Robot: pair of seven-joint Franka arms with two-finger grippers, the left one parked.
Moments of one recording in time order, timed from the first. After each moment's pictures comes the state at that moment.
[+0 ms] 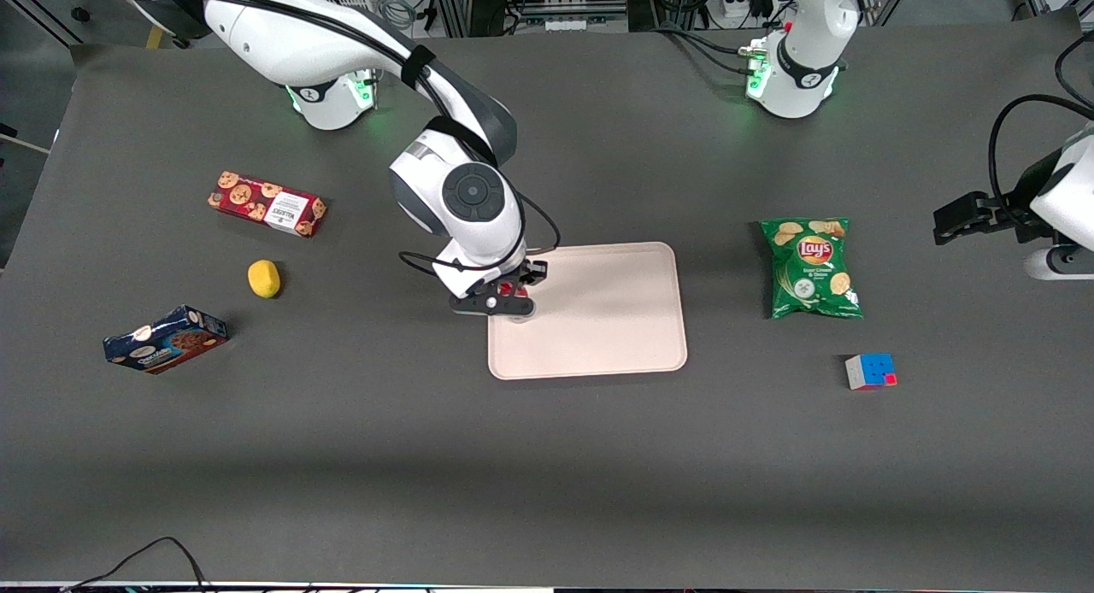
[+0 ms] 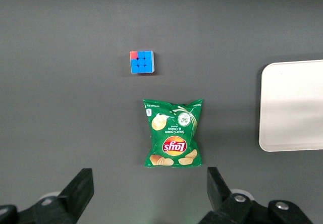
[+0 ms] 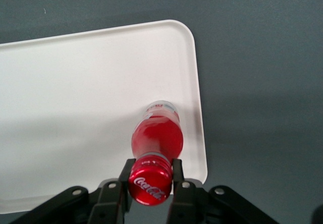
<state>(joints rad) 0.32 0.60 0.47 -1.56 -0.25 2.04 0.95</state>
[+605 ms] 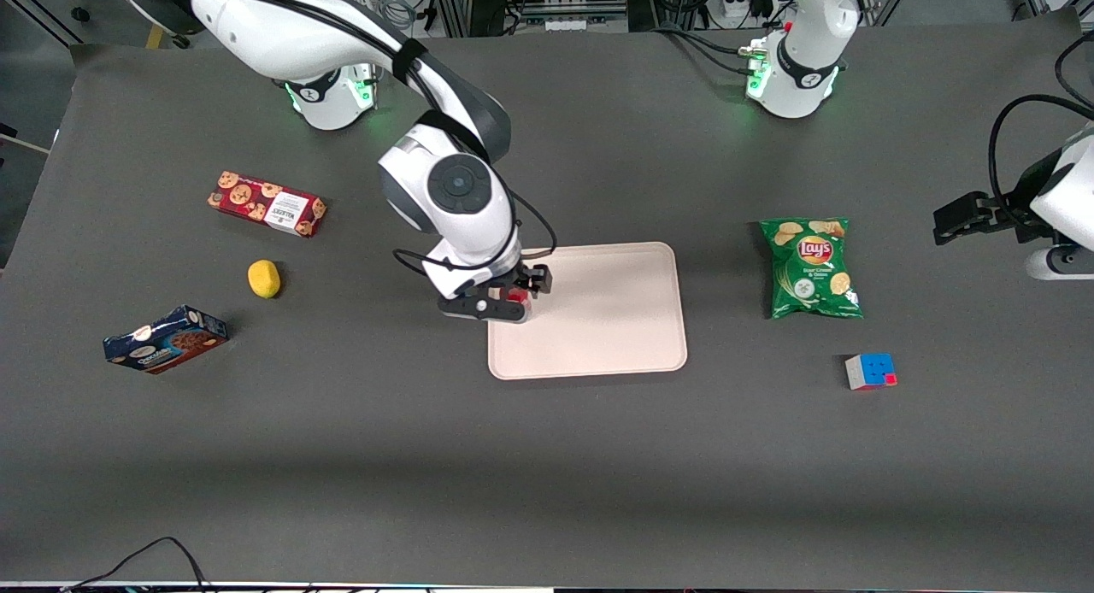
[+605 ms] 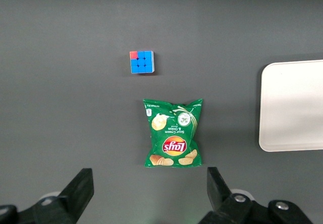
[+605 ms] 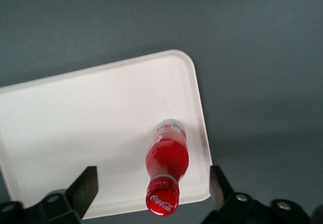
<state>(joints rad) 0.29 0.57 0.47 -1.52 -0.26 2.06 1.00</state>
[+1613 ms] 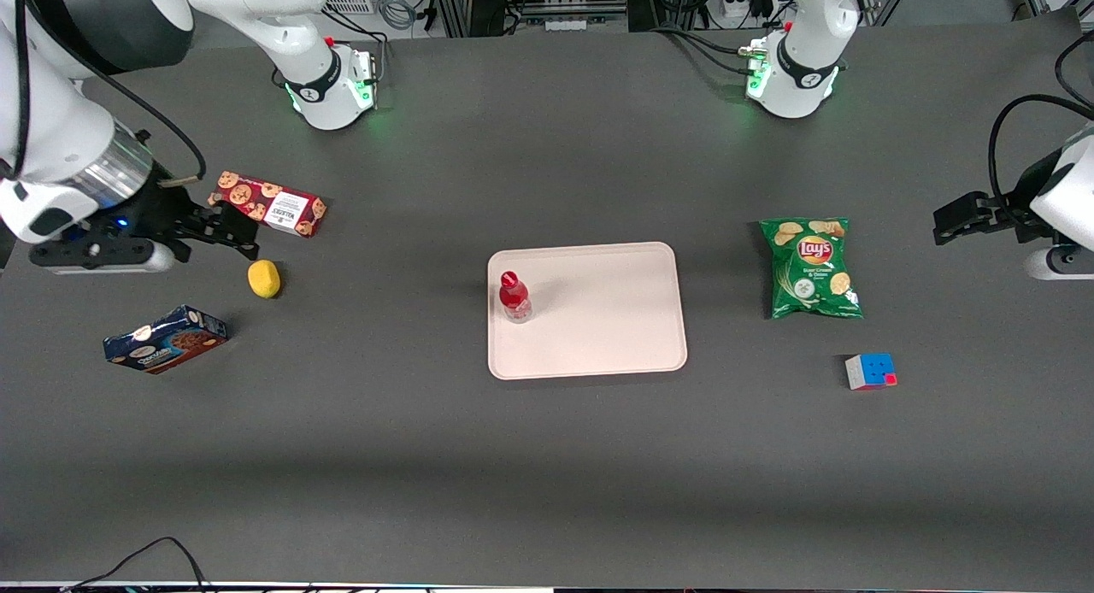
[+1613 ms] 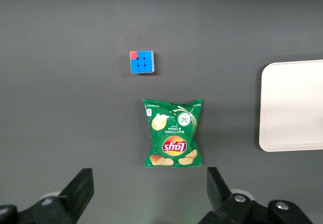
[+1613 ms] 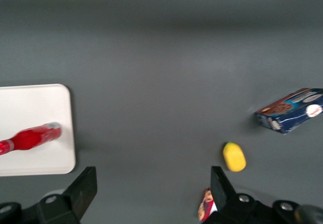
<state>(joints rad) -0.06 -0.04 0.22 -1.75 0.01 1.80 0.19</state>
